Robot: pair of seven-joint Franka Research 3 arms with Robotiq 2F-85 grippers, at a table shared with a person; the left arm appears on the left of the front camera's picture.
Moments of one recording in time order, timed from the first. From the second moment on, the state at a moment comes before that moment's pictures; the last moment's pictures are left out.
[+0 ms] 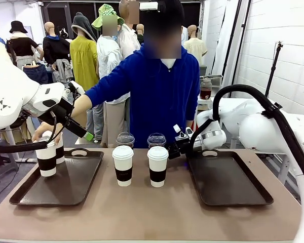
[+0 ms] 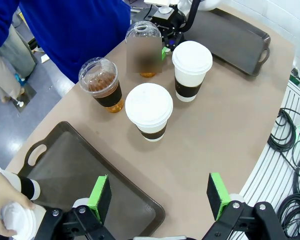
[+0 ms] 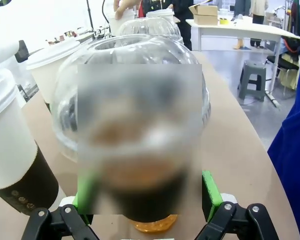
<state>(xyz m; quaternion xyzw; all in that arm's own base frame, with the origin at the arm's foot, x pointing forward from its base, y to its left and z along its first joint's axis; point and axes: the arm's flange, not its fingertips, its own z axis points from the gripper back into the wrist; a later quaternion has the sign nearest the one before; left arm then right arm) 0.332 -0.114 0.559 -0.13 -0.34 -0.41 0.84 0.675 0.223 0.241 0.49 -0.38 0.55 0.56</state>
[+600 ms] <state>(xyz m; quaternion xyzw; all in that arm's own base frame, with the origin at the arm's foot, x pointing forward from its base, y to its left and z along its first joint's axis) 0.332 -0.114 0.559 -0.13 -0.34 -0.41 0.84 0.679 0.236 0.236 0.50 -0.37 0.54 0.57</state>
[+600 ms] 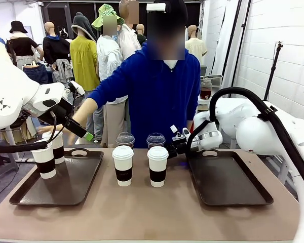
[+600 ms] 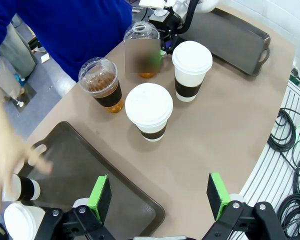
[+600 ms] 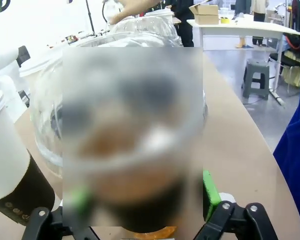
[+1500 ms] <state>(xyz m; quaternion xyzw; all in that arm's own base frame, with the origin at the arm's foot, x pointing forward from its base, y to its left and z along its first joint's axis) 0.332 -0.114 0.559 -0.13 -0.34 -0.41 0.84 0.680 0.219 0.281 0.49 -0.39 0.54 0.57</state>
